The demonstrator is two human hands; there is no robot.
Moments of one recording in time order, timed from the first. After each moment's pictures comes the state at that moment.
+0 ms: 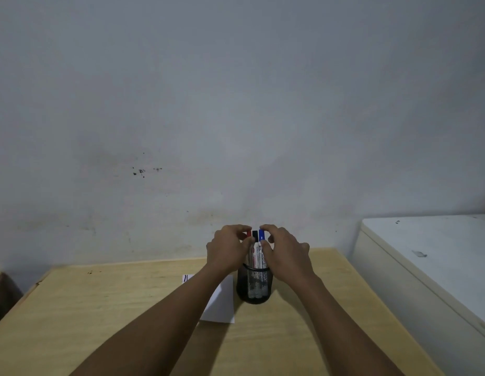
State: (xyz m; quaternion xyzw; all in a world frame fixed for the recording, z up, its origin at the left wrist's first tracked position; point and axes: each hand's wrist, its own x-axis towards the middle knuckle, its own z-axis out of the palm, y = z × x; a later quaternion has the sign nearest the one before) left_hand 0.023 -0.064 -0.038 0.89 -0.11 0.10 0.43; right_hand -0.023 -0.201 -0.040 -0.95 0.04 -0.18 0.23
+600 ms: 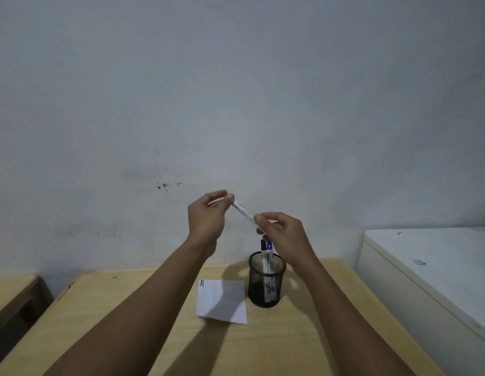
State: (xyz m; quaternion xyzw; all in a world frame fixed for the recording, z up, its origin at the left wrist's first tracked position) left_hand -0.012 -0.005 0.055 0.64 -0.05 0.16 0.75; right_hand -0.053 -0.174 0.026 -0.79 -0.02 -0.18 0.59
